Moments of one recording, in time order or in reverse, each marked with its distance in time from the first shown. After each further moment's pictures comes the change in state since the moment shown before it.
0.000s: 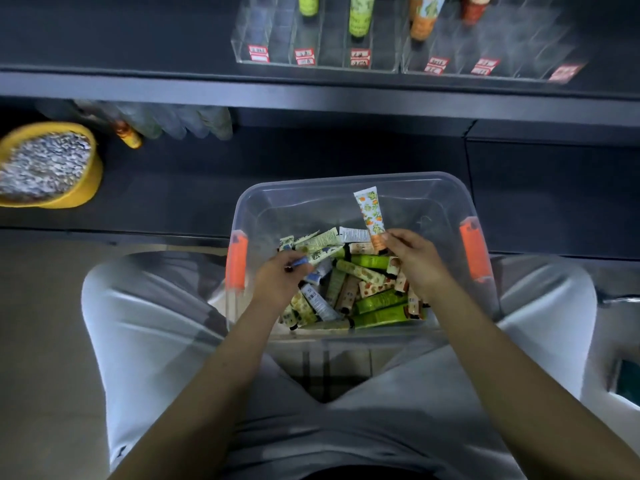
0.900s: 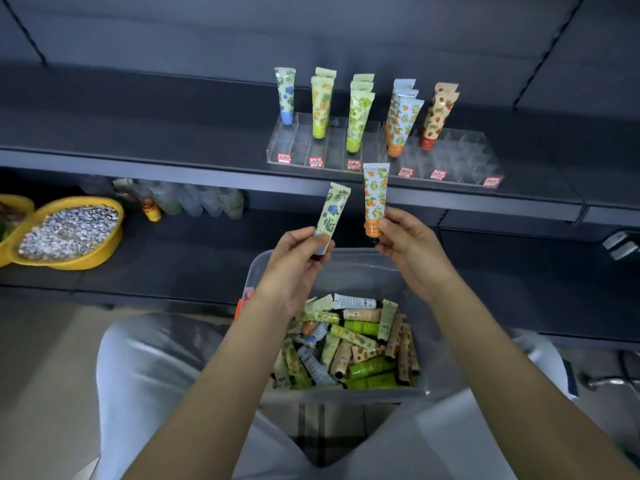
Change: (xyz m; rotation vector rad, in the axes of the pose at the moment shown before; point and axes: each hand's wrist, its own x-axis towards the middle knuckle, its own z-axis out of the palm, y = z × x) left_hand -0.046 0.143 -0.065 -1.176 -0.161 0.041; right_hand -0.054 -0.143 0.016 0.248 -0.114 -0.377
